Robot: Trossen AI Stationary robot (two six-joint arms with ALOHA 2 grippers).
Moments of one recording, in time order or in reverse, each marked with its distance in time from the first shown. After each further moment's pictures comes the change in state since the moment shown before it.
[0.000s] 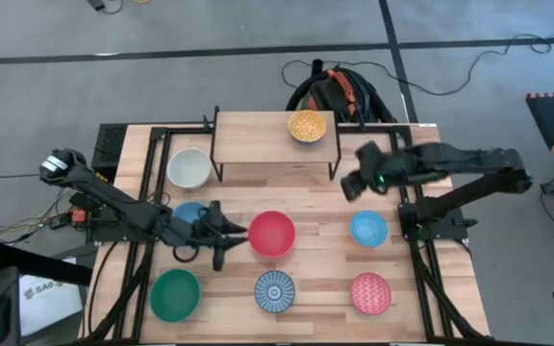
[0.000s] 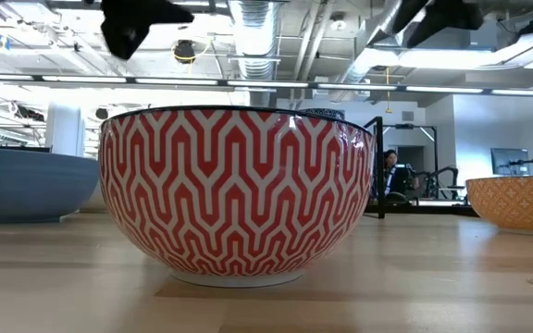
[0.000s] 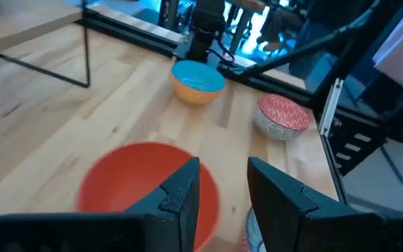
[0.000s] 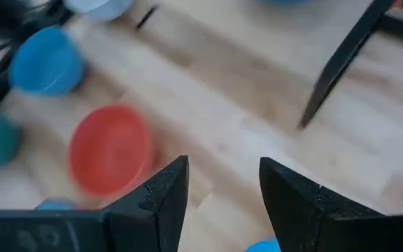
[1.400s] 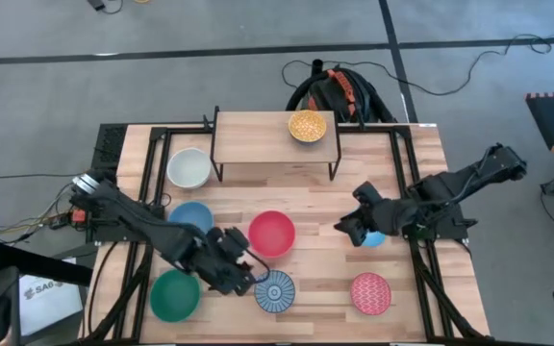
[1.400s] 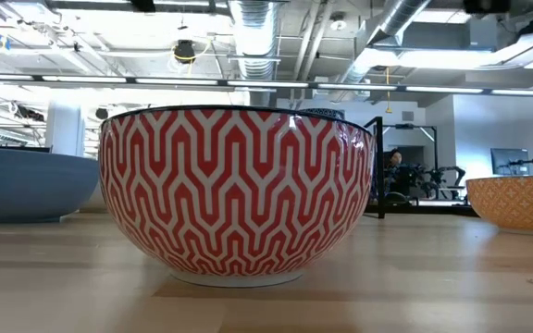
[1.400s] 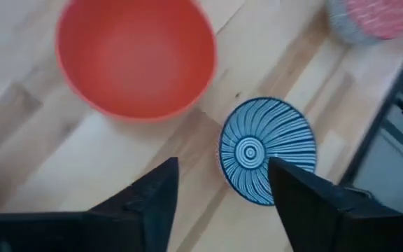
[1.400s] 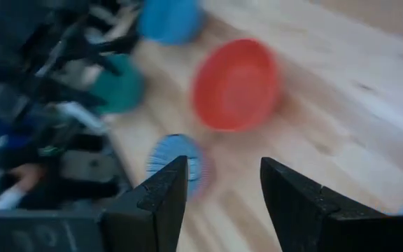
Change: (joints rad) left arm -0.075 0.418 0.752 -1.037 0.144 -0.675; right arm 0.346 -0.015 -0.143 0.343 -0.034 0.238
